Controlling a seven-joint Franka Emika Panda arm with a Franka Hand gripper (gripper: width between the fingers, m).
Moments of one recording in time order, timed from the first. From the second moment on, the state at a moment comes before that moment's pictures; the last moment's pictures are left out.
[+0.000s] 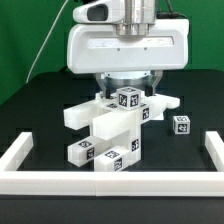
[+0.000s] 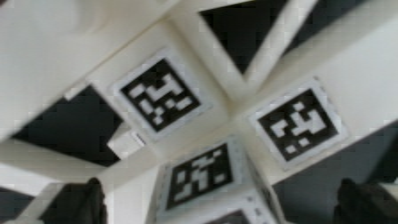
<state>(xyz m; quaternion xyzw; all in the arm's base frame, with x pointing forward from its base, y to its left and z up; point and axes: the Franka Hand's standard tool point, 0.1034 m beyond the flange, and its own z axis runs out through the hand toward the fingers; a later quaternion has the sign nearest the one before) 0.567 -0.011 0.119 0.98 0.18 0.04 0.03</state>
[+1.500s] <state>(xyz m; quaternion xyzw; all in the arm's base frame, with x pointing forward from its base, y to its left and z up) 0.572 -0.009 0.119 0.96 -0.28 0.04 0.01</state>
